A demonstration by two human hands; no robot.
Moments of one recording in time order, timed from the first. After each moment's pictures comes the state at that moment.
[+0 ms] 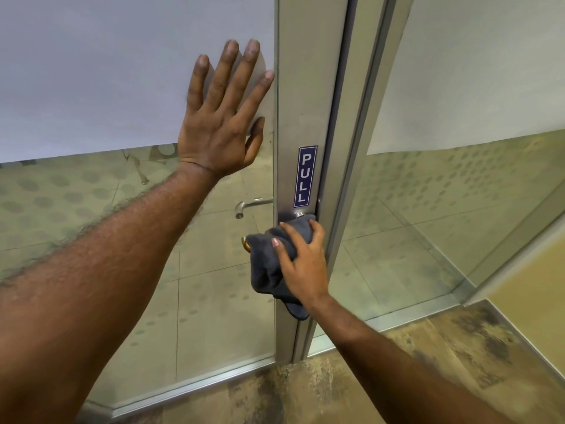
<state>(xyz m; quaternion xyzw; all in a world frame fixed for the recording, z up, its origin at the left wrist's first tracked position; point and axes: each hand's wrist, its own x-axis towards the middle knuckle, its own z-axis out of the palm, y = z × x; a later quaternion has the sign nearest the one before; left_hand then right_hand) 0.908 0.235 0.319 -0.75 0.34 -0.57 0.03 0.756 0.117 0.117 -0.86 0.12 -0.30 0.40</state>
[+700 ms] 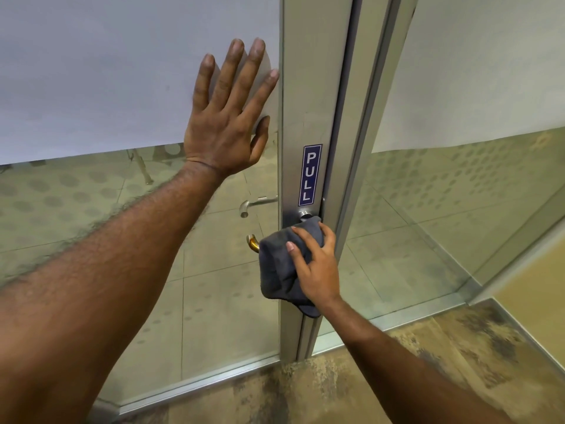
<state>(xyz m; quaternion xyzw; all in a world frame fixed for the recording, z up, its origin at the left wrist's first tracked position) 0.905 0.237 0.318 -0.75 0.34 -0.57 0.03 0.744 0.110 0.107 -0.84 0.12 -0.30 0.44</state>
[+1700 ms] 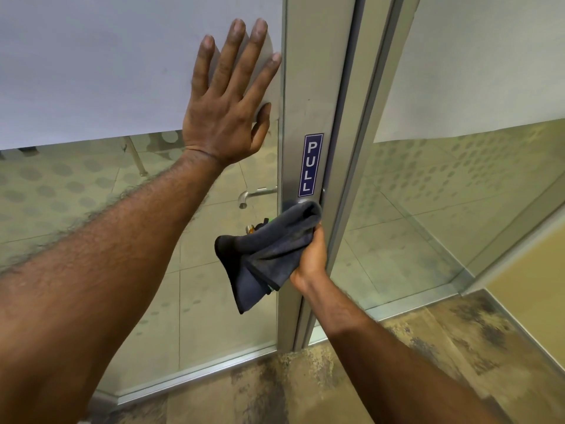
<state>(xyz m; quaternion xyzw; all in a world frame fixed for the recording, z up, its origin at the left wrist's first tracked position) 0.903 0.234 0.319 -0.75 0.34 -0.56 0.03 0.766 0.129 0.124 -0.31 0.24 -0.17 0.90</state>
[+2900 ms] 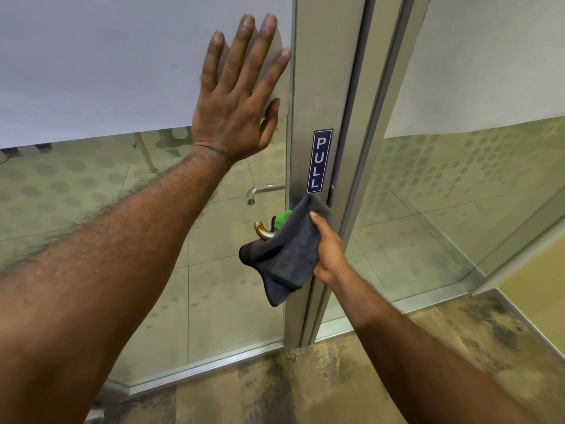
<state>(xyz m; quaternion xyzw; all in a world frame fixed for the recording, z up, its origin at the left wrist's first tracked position) 0.902 0.237 0.320 -0.75 0.33 -0.57 0.04 0.763 0.108 0.124 -0.41 0.24 -0.14 0.87</state>
